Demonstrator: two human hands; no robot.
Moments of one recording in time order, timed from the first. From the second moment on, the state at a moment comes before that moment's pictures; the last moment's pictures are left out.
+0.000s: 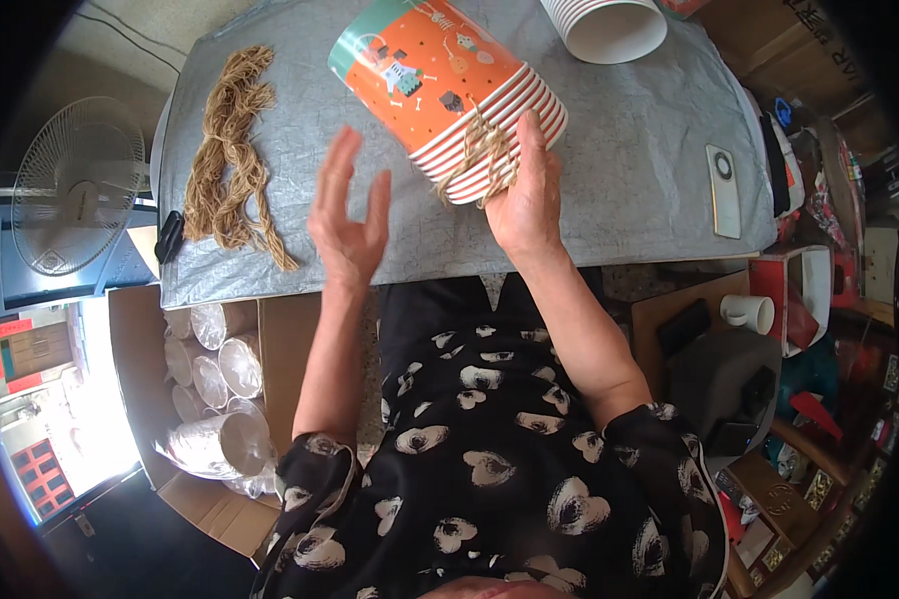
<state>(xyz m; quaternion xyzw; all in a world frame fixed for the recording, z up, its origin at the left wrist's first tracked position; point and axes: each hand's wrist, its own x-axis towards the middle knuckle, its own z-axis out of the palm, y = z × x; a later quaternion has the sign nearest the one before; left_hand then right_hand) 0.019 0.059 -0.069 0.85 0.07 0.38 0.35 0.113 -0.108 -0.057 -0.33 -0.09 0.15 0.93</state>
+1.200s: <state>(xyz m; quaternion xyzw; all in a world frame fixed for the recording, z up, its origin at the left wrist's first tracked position) 0.114 0.177 0.015 0.88 0.03 0.43 0.18 0.092 -0.026 -0.114 -0.52 -0.21 0.41 0.72</state>
